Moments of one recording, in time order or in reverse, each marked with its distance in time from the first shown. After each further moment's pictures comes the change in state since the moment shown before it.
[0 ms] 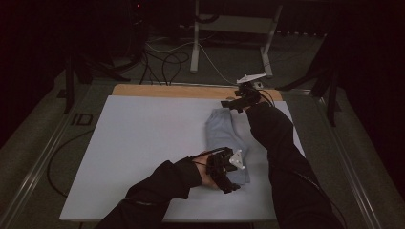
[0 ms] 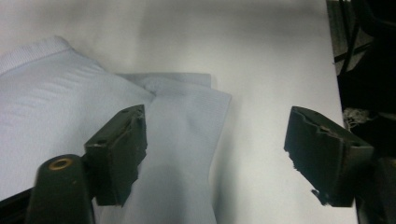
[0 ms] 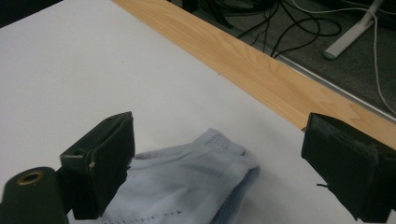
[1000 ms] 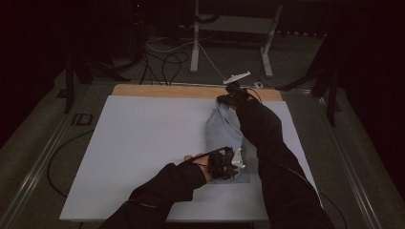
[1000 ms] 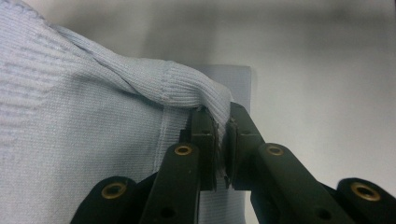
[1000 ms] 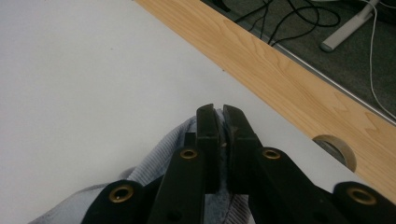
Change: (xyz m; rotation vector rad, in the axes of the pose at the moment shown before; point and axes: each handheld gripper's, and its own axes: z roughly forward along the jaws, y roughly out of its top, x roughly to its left) left arm 0.005 0.001 0.016 0.038 0.130 0.020; right arm 0.011 0.013 0.037 0.086 -0.040 -0.055
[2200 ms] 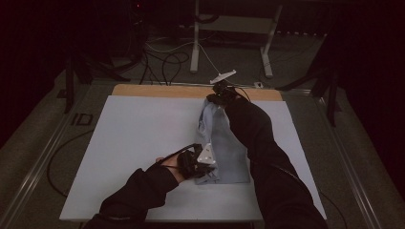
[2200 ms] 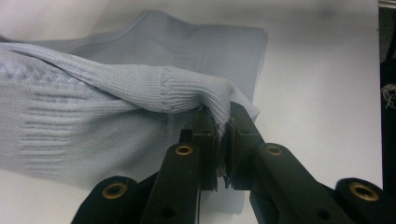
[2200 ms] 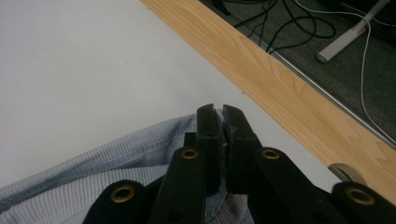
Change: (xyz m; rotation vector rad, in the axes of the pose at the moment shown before) left arm 0.001 -0.054 -0.067 -0.059 0.063 -0.100; right arm 0.034 0.025 0.013 0.012 -0.033 -0.062
